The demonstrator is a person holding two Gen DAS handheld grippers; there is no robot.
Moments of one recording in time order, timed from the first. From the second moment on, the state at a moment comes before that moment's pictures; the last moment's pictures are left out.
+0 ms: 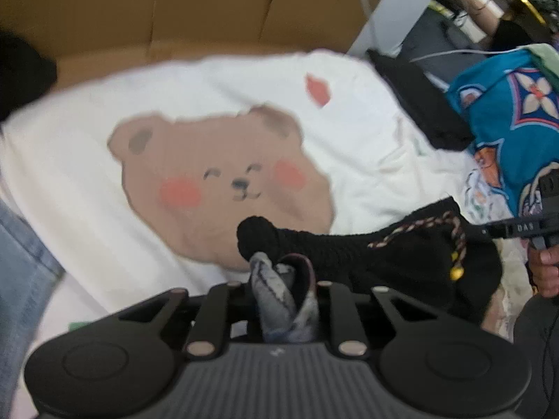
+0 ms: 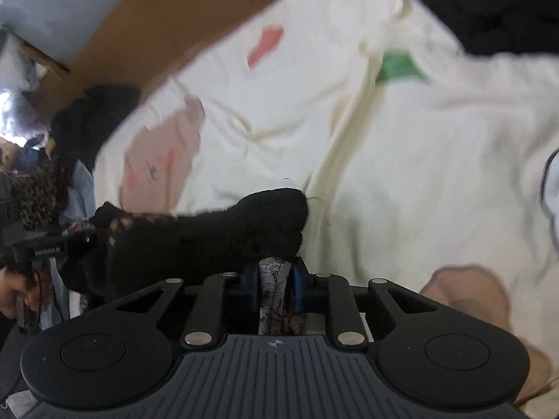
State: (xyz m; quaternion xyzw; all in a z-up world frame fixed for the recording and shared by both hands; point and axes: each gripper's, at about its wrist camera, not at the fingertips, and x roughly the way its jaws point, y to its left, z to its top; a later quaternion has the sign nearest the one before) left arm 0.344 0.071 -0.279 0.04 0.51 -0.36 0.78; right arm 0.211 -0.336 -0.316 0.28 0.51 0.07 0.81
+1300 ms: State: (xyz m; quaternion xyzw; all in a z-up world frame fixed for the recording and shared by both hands) left arm 0.121 0.123 0.109 0.11 0.17 -0.20 0.96; right arm 0.150 -0.244 0.097 0.01 0.20 0.21 0.96
